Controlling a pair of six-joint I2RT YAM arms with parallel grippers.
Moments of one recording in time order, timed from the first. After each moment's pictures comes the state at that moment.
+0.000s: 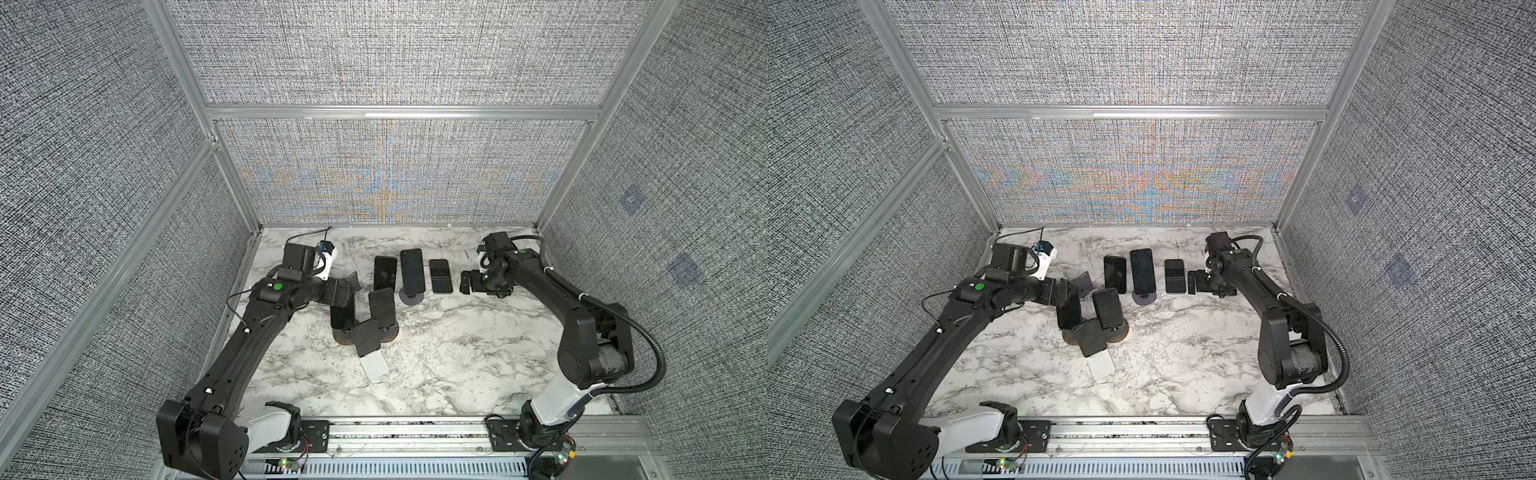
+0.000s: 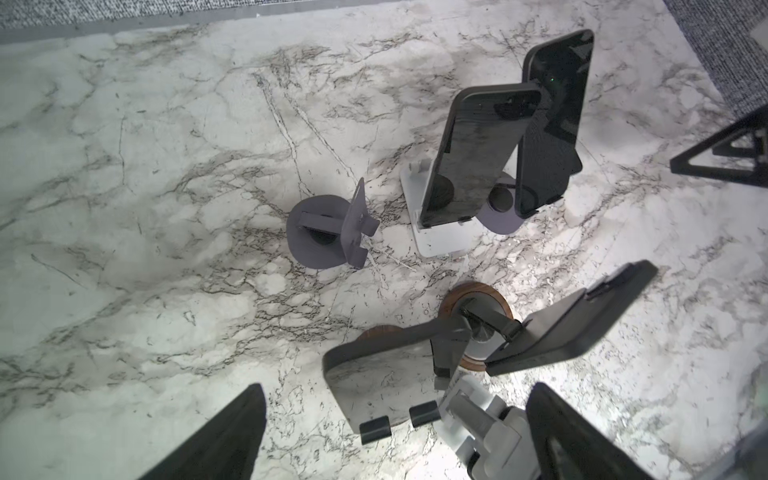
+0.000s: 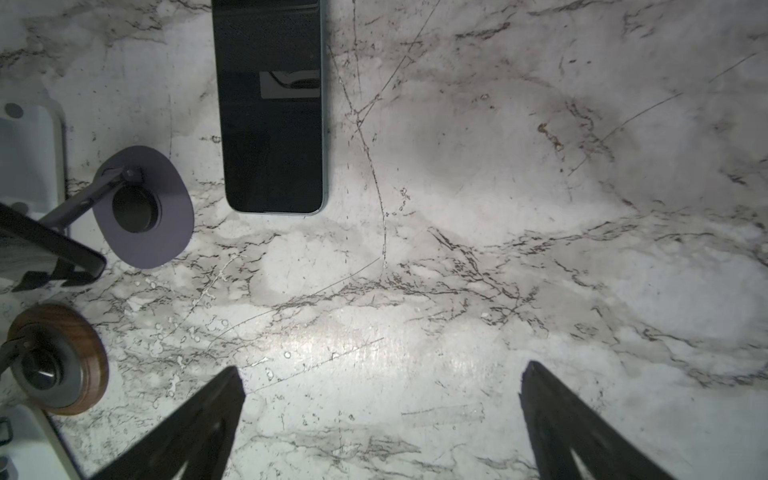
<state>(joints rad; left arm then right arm) -0.32 1.21 1.09 -0.73 0.19 -0.07 0.19 1.68 1.30 -0.83 -0.06 0.18</state>
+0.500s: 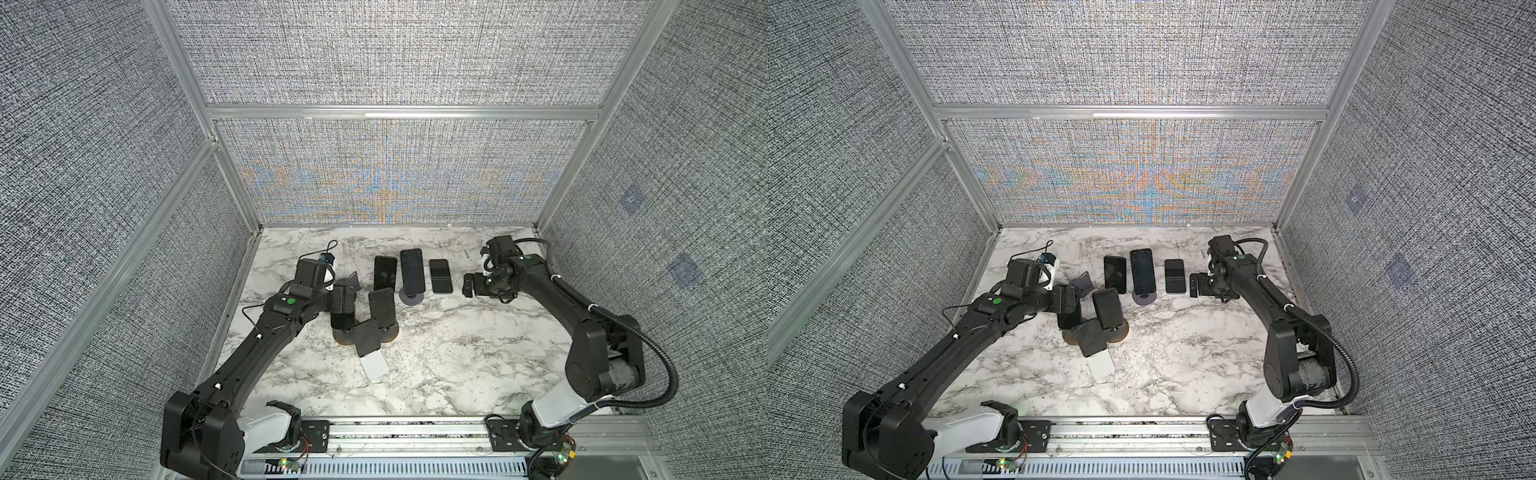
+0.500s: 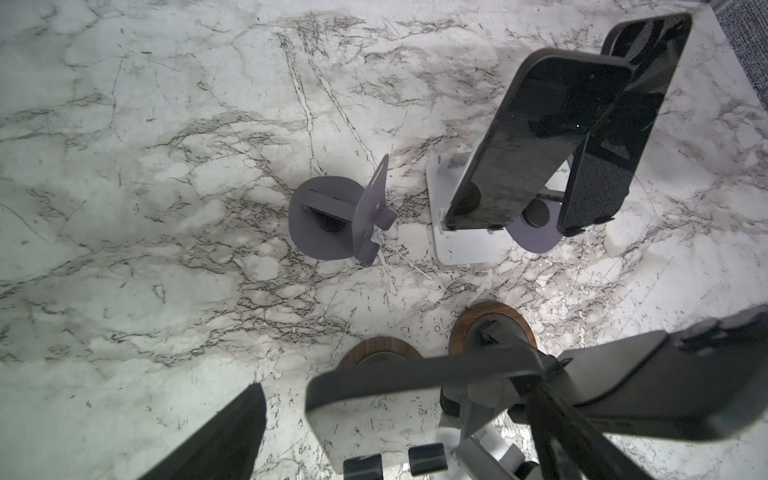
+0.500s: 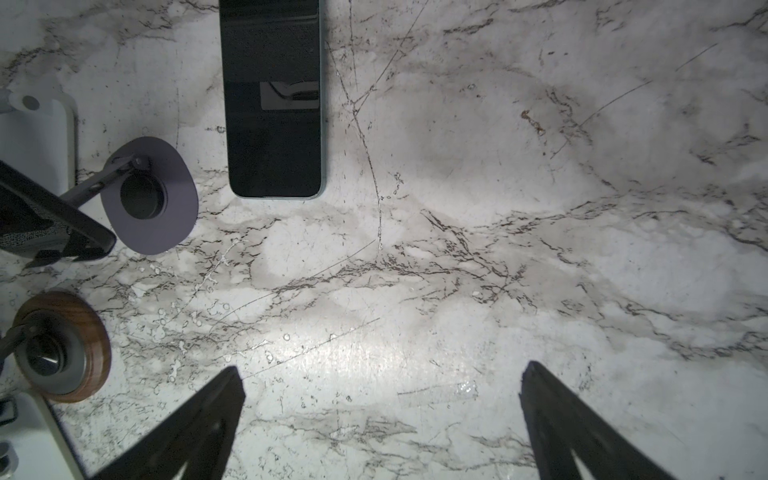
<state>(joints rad) -0.36 1.21 0.92 -0.53 0.11 -0.21 0.19 1.61 1.25 -0.82 -0.05 0.18</state>
